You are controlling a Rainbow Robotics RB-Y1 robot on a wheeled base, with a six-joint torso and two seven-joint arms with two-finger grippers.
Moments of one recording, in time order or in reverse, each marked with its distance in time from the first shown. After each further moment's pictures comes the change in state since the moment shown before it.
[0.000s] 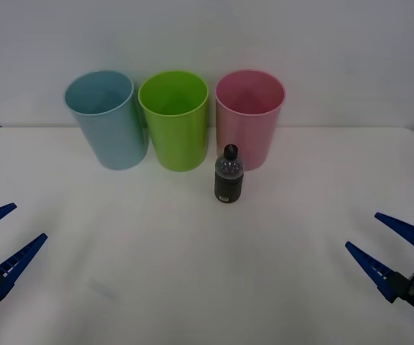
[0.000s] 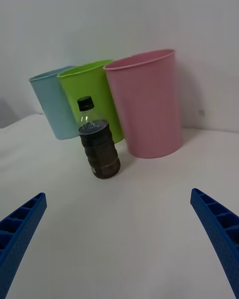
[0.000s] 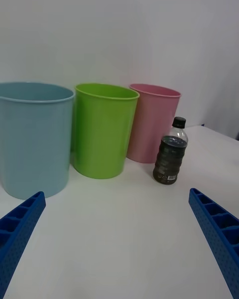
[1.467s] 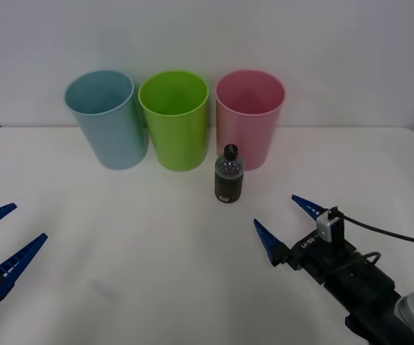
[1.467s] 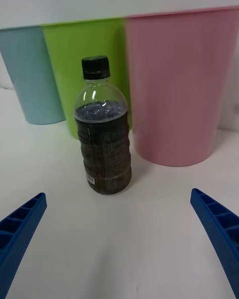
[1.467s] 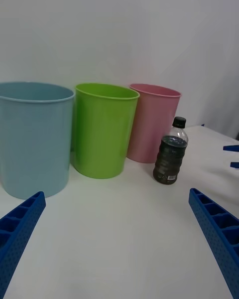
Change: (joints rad) right arm -0.154 0.105 0.462 0.000 0.079 0.594 0.272; left arm 0.000 0.000 0.000 0.000 0.000 0.000 0.000
